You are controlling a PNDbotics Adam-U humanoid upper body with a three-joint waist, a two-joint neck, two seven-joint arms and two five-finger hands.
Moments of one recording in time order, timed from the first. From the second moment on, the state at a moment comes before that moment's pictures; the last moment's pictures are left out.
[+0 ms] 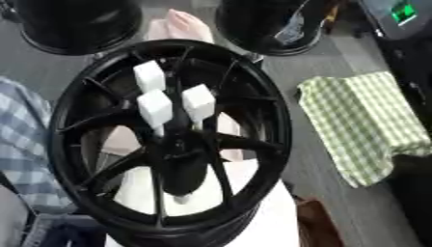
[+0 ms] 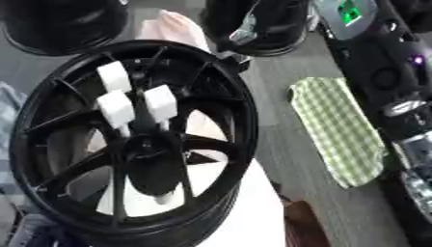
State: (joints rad) left arm -0.15 0.34 0.14 -1.37 0.17 -0.02 0.44; right arm -1.08 -0.46 0.23 -1.25 0.38 -0.39 0.78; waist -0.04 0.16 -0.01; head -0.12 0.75
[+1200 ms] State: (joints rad) left arm -0.18 0.32 0.13 -1.33 0.16 0.00 0.42; right arm -1.00 -0.41 0.32 -1.42 0.25 0.01 0.79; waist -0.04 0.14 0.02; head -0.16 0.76
